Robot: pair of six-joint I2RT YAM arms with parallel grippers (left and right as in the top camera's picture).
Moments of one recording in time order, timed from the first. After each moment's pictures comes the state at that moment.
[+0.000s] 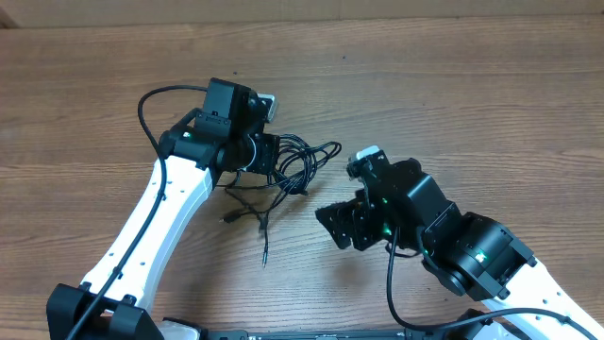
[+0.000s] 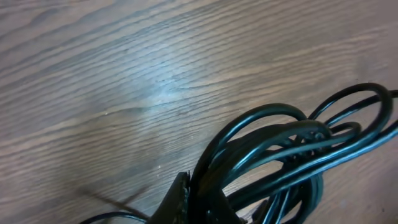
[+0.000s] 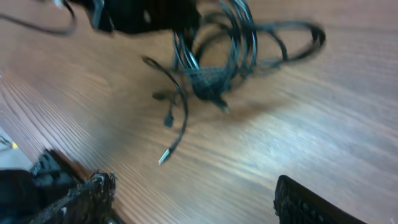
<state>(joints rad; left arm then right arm) -0.31 1.53 1.25 -0.80 0.29 -0.12 0.76 1.07 1.07 -0.78 -0.13 0.39</state>
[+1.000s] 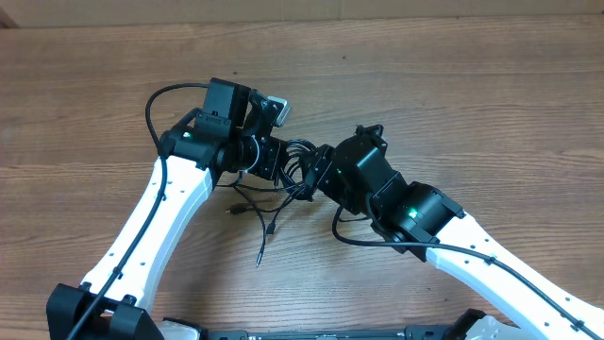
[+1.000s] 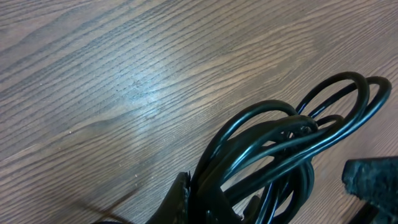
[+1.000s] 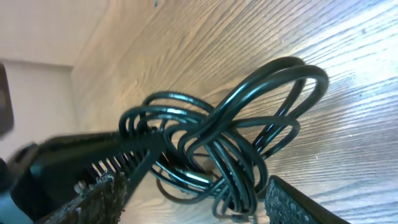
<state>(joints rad) -0.31 1.53 1.25 -0.80 0.41 0.00 0.75 1.34 1.07 -0.50 0.05 1.27</state>
